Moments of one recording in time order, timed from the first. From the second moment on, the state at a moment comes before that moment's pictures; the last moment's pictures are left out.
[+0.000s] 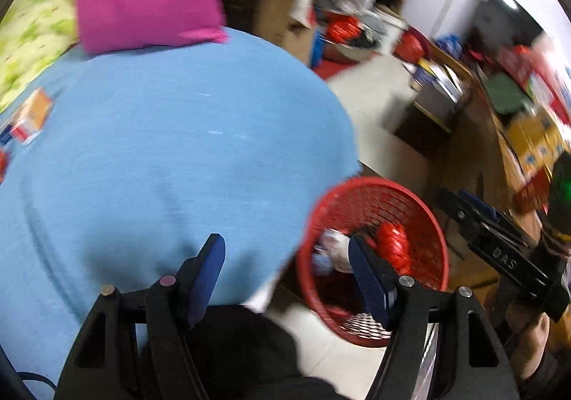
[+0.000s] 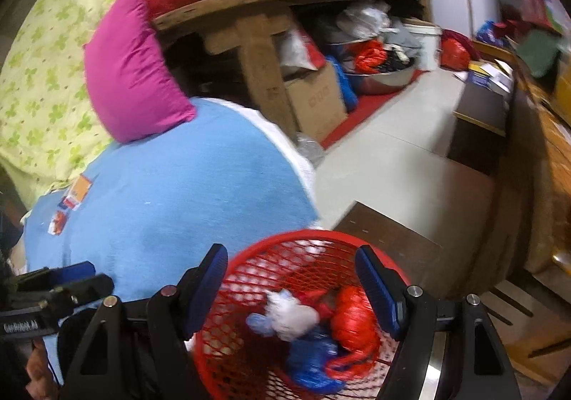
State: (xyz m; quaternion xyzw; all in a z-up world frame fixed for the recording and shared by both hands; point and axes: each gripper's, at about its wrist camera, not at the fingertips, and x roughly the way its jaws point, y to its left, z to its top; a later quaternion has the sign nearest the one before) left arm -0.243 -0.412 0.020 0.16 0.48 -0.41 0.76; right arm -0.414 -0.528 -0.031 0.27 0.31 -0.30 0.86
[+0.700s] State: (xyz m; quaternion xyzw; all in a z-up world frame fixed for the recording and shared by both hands) left arm -0.115 -0.218 0.023 0.08 0.45 -0.22 0.86; right arm -0.220 -0.383 0.024 0.14 0.33 -0.11 0.93
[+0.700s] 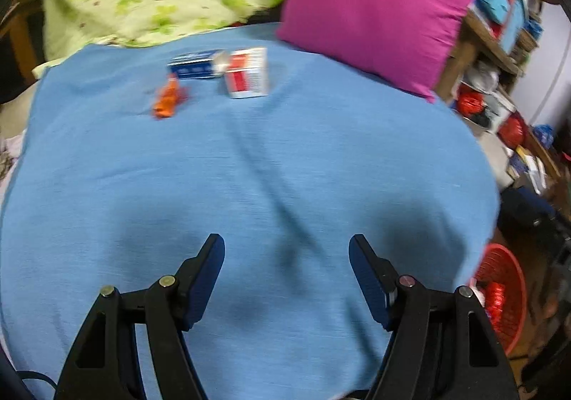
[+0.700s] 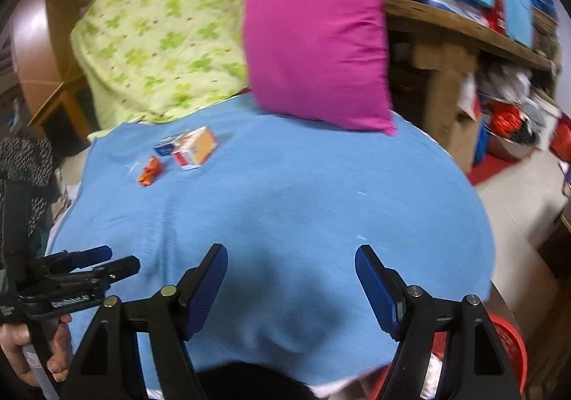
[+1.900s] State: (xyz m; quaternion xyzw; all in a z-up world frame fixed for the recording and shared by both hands) left arm -0.028 -0.078 -0.017 0.00 0.42 -0.03 0.90; right arm 0.097 -0.251 -0.013 0.02 0.36 -0.11 0.92
